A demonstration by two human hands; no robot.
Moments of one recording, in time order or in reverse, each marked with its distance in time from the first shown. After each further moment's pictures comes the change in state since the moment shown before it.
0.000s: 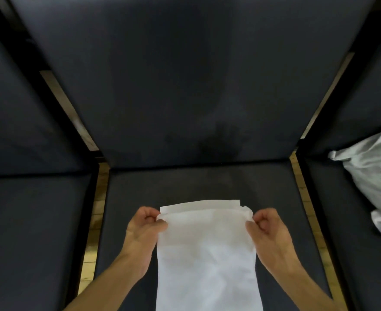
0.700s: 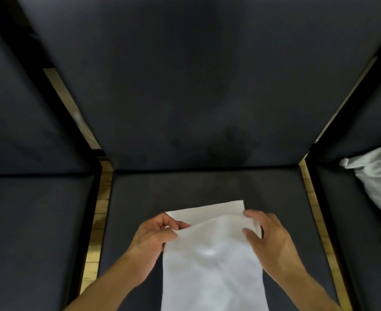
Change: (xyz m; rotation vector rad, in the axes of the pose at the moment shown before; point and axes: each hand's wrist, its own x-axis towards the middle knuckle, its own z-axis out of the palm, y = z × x) left_hand 0.006 0.010 -0.008 -0.013 -0.373 -0.038; right_hand 0.017 0.001 0.009 -0.397 -0.066 -0.183
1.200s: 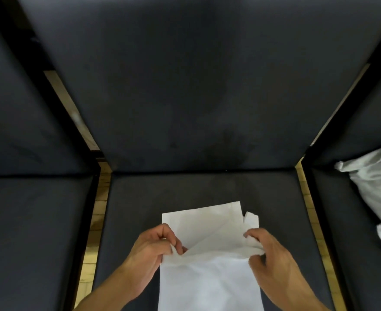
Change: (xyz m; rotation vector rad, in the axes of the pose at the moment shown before) left_hand -0.013 -0.007 -0.001 -0.045 -0.091 0.018; right_hand -0.026 0.011 -0.007 -0.022 -0.124 -0.106
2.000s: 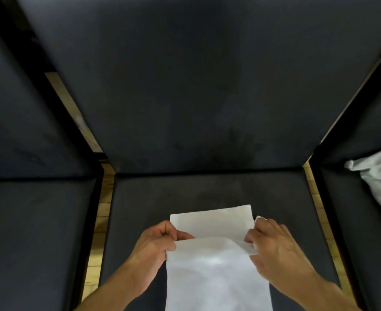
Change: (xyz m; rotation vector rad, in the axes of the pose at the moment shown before) left_hand 0.010 0.003 -0.005 0.015 0.009 -0.026; right_hand 0.029 0.002 0.001 -0.513 0.119 -0.394
